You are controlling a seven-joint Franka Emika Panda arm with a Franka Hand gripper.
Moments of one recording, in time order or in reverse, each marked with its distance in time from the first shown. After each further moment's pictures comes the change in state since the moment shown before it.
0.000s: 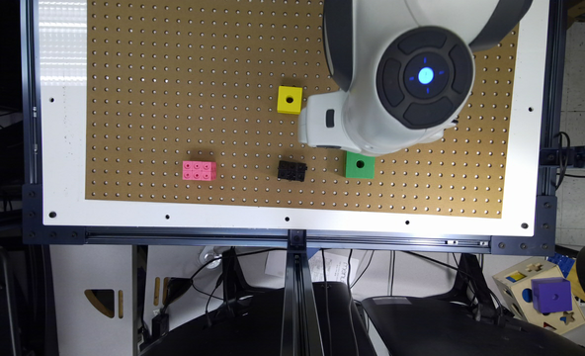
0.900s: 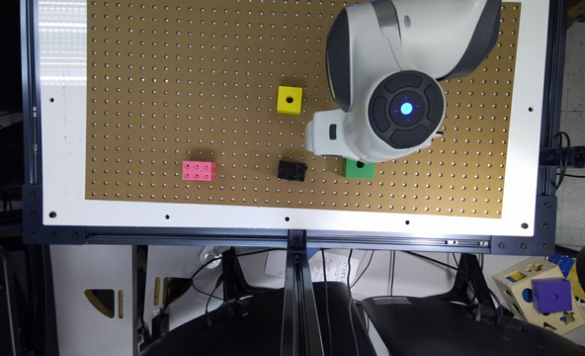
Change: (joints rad) arm 0.003 0.155 0.018 0.040 0.000 0.102 0.005
